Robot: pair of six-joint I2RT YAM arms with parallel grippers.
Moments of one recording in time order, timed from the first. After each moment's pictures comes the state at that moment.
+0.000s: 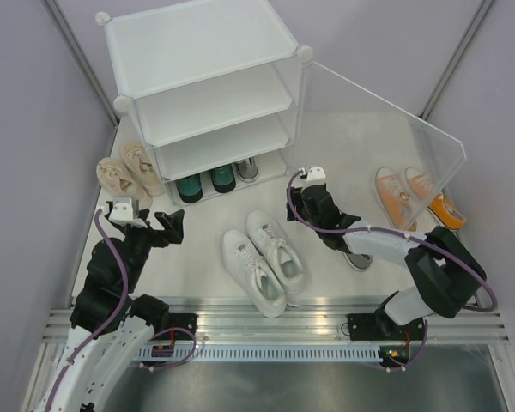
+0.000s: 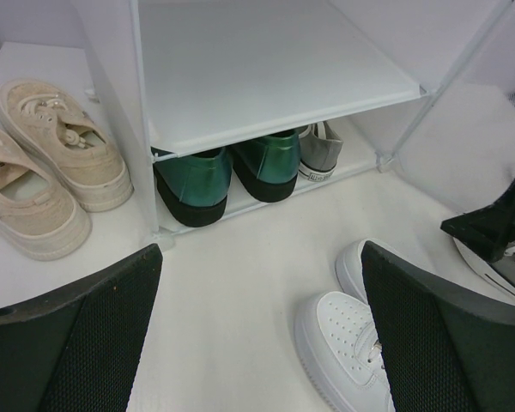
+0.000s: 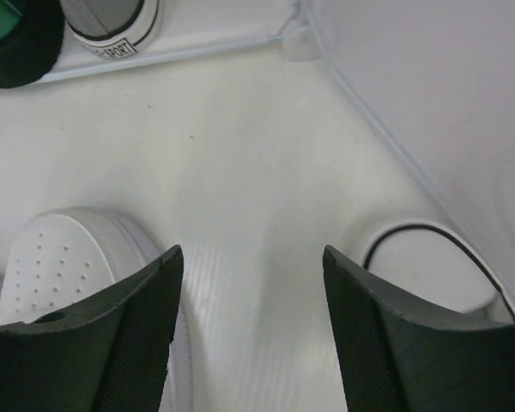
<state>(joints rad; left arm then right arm) -0.41 0.29 0.66 -0.44 -0.23 -0.21 0.69 1.53 0.74 0.28 0.32 0.32</state>
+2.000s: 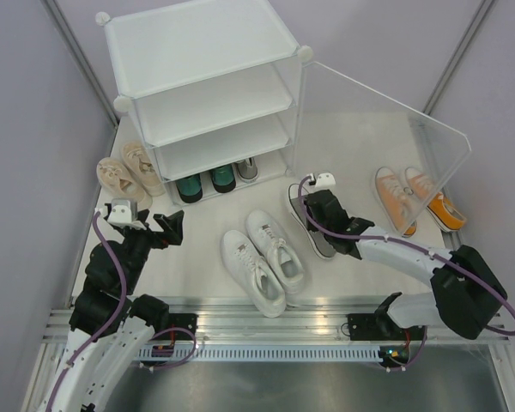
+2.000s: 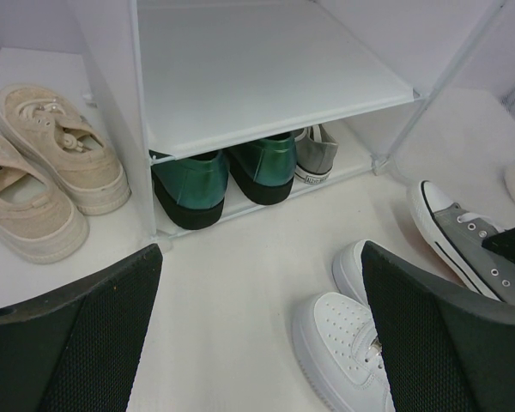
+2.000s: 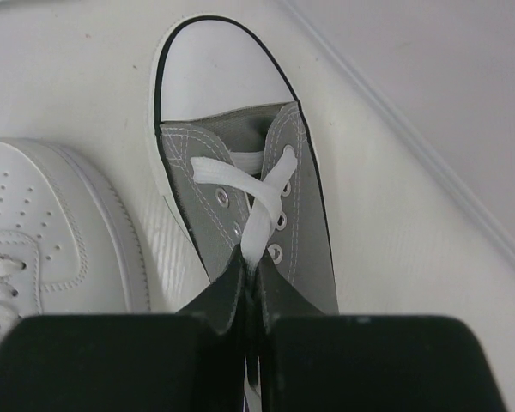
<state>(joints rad) -0.41 0.27 0.65 -0.44 -0.23 -0.21 0.70 1.31 0.68 -0.04 0.40 0.35</state>
